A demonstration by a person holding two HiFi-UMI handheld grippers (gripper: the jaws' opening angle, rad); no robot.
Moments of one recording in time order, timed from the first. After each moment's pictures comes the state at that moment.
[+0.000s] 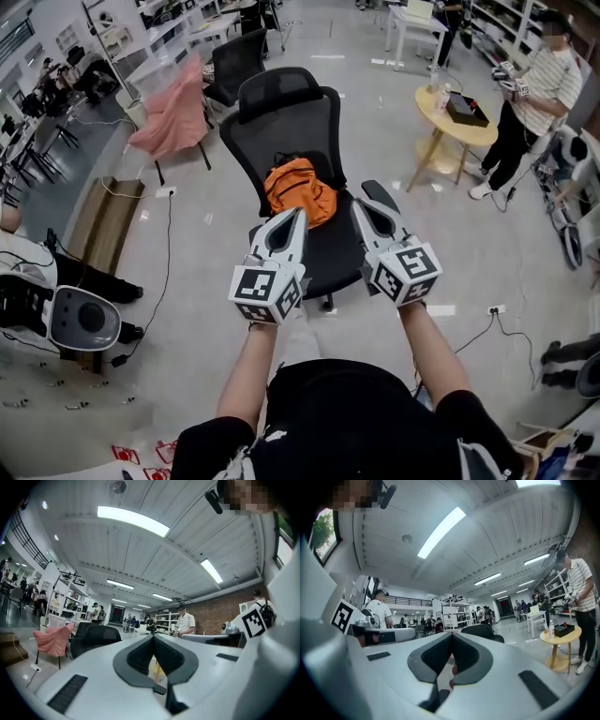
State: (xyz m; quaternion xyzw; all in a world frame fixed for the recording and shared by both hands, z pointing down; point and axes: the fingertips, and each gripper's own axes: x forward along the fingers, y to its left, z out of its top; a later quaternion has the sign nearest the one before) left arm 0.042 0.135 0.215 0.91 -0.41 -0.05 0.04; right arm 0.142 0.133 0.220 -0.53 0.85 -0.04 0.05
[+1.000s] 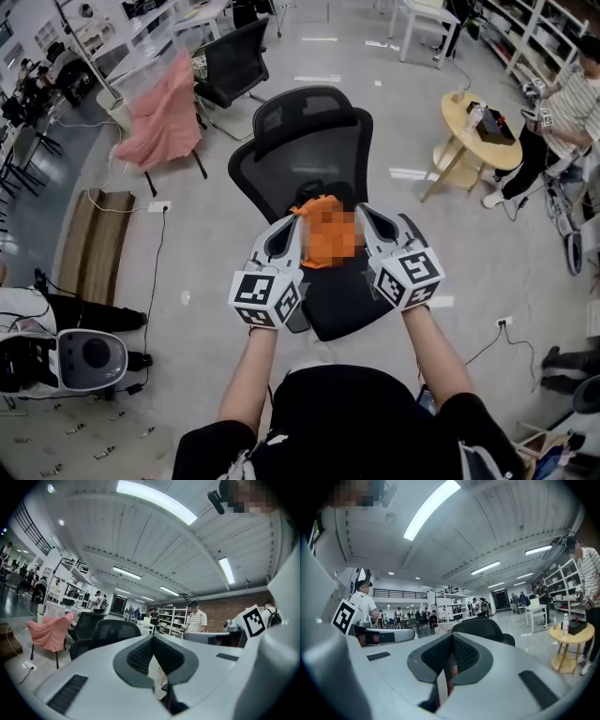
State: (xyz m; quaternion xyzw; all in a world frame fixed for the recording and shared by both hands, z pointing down) left arm -0.034 -0.147 0.253 0.91 -0.40 -0.03 0.10; right arm 0.077 -0.143 0.251 -0.55 0.83 -0.07 0.01
